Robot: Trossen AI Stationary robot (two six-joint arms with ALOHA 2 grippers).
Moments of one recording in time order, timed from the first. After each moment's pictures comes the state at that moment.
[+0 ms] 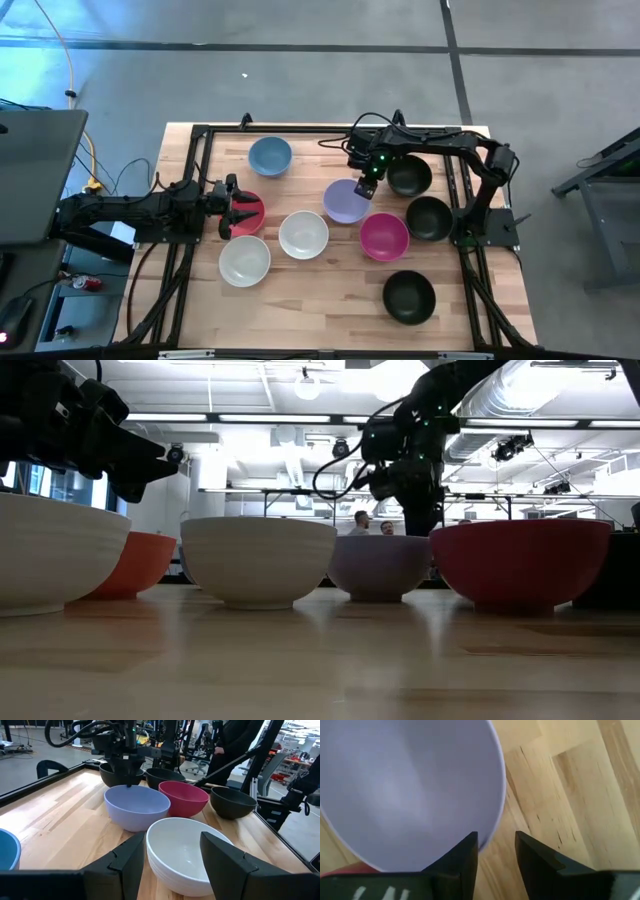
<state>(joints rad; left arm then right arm) 0.22 0.26 0.01 0.13 0.08 -0.18 -0.43 1.79 1.31 -0.94 -0.23 0.02</state>
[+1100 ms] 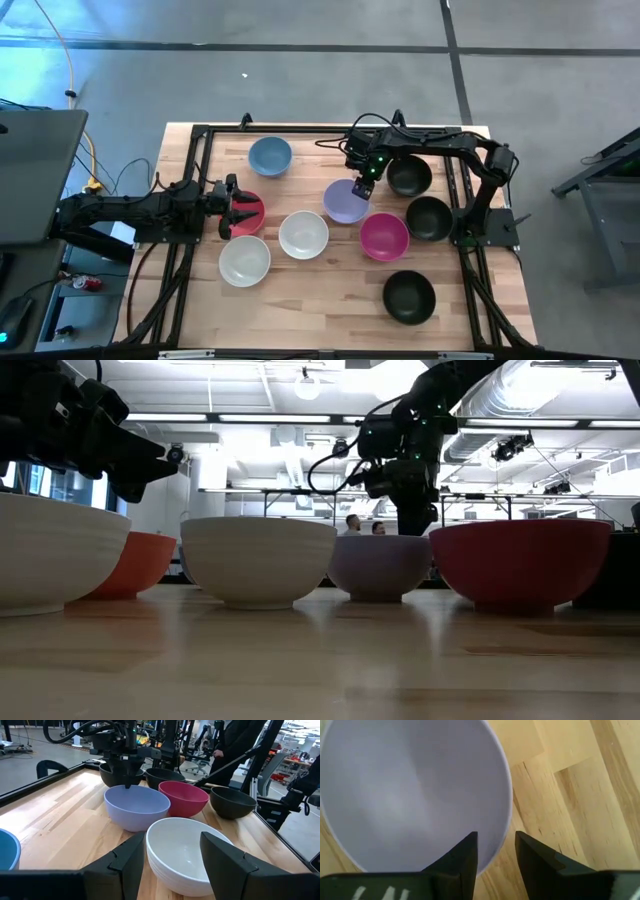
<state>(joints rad) 0.22 0.26 0.01 0.13 0.08 -0.18 -0.42 1.79 1.31 -0.89 -0.22 0.03</state>
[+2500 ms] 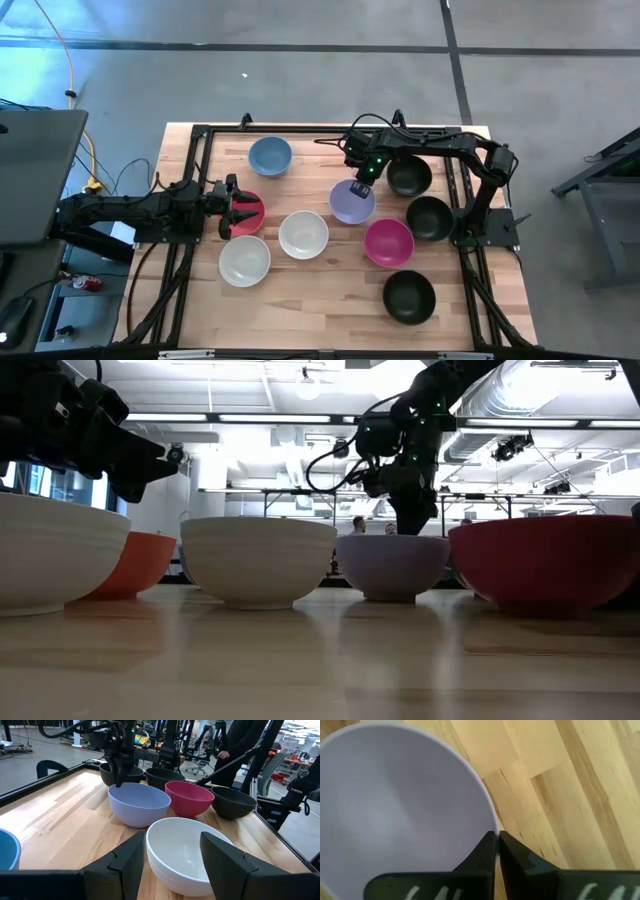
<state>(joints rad) 0.22 0.26 0.01 0.13 0.08 -0.18 -0.40 1.79 1.32 -0.88 -0.12 0.07</state>
